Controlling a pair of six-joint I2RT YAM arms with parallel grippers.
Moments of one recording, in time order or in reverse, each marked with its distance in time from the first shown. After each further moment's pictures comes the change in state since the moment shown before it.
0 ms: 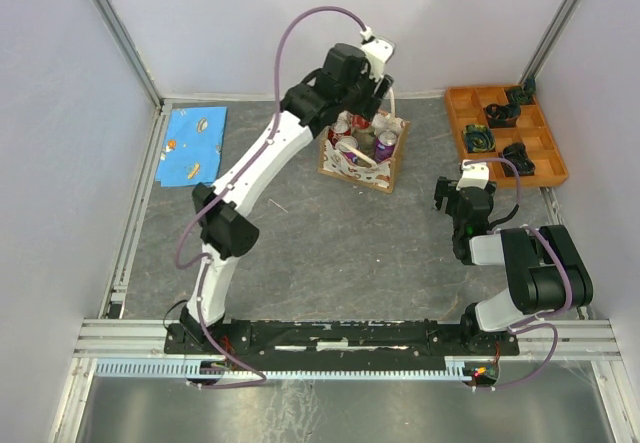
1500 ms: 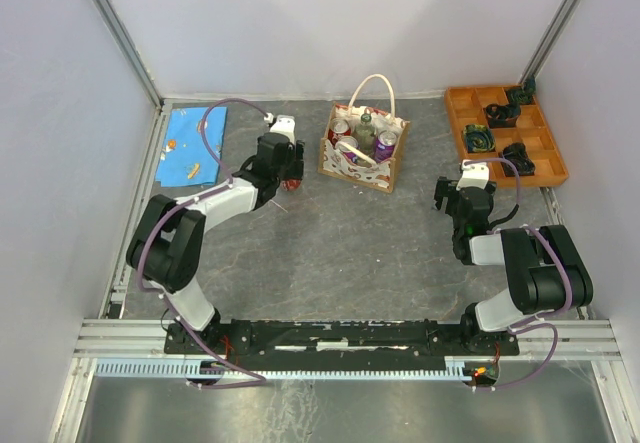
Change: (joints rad) left arm 0.237 -0.513 -1.433 0.845 -0.175 -0.262; right arm 0.000 0.000 0.000 0.000 0.000 0.000
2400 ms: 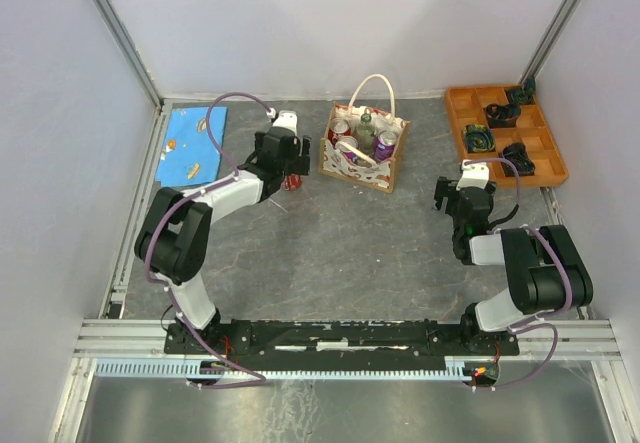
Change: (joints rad) left arm -0.001 0.077 0.074 -0.049 -0.045 -0.021; right arm 0.000 0.000 0.000 0.000 0.000 0.000
